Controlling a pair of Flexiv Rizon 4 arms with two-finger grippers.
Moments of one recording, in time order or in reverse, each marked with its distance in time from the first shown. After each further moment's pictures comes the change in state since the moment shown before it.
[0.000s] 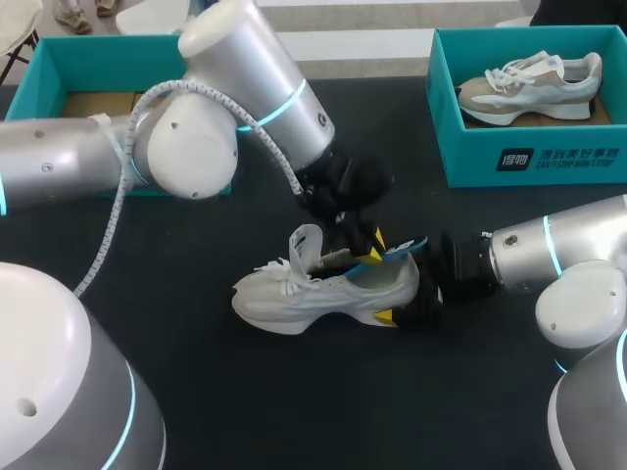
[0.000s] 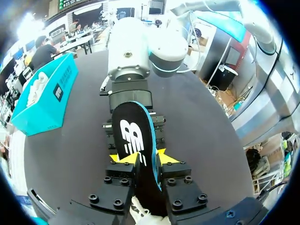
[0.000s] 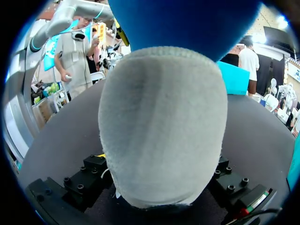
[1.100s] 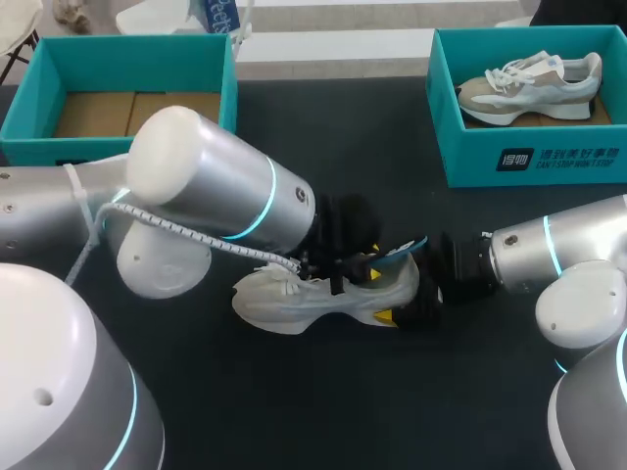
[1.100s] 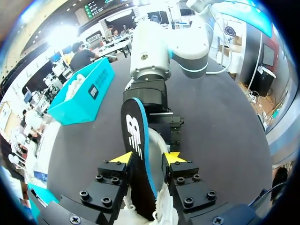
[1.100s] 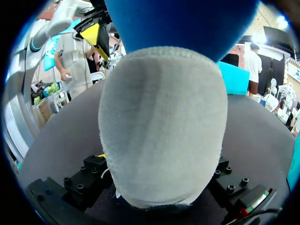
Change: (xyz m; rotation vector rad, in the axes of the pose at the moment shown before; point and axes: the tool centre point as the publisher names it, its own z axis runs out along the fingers) left arm 0.012 0.006 0.004 0.045 -0.432 -0.090; right arm 0.000 0.000 0.000 0.000 0.000 0.000
